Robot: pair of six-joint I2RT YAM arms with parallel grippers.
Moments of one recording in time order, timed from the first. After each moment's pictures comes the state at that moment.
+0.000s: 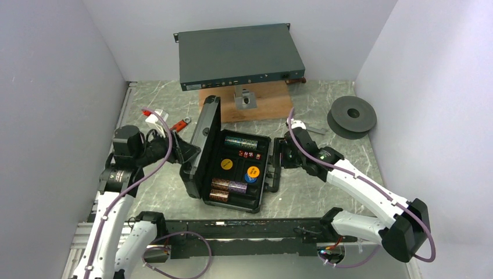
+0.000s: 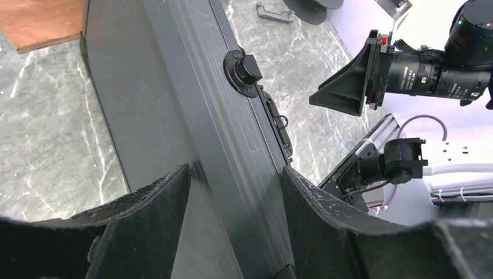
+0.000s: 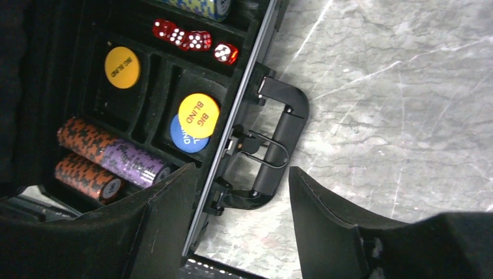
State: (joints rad) left arm -0.08 0.71 0.85 -0.51 0.71 -0.32; right arm 0.68 1.09 0.85 -0.59 0.16 0.56
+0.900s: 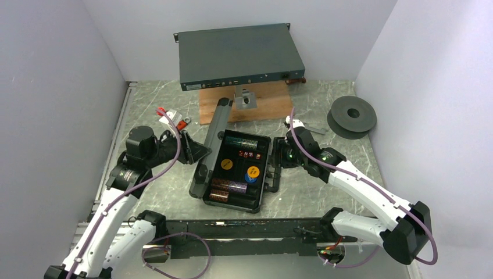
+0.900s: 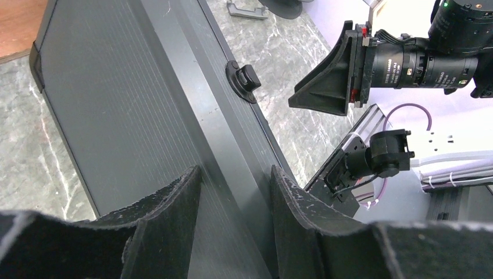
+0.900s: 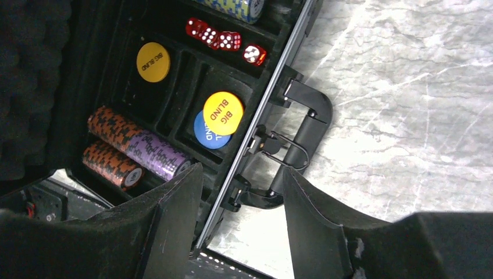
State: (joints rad) left arm -0.30 0.74 0.81 -0.37 0.58 -0.39; right arm 0.68 1.06 0.85 -0.55 0.07 0.54
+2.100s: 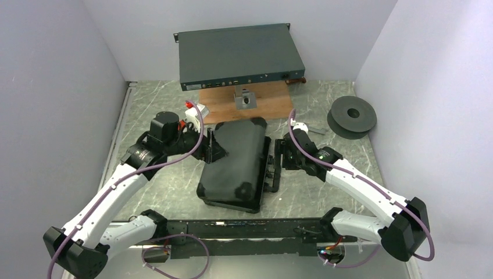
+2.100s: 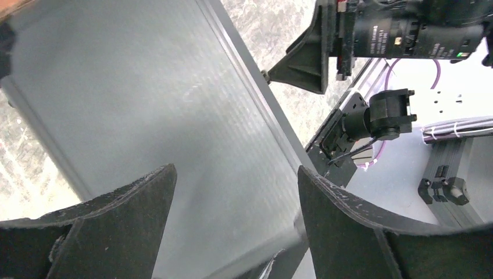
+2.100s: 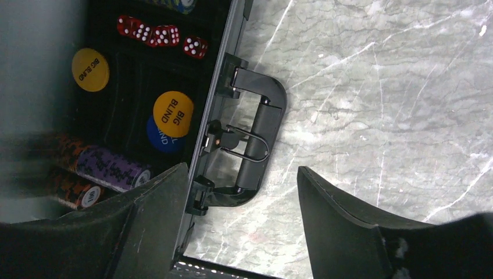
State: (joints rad) left arm -0.51 0.97 0.98 -0.47 0.52 -0.32; right arm 0.67 1.09 0.84 -0.64 0.21 0.60
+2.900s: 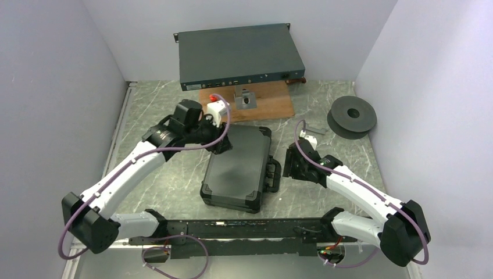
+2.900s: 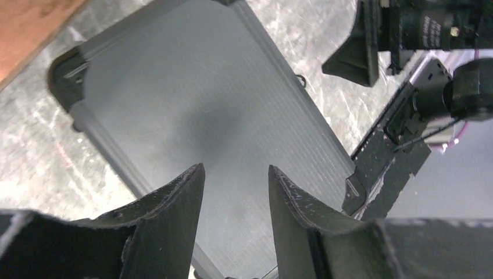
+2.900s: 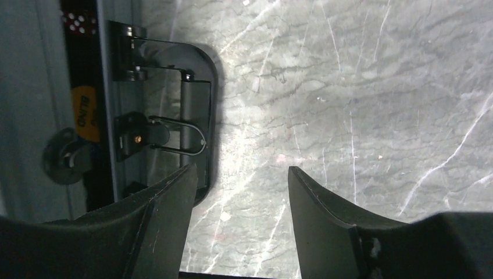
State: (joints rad) left arm -0.57 1.19 1.16 -0.57 0.38 -0.10; right arm 0.61 1.06 0.67 -0.62 0.24 0.69
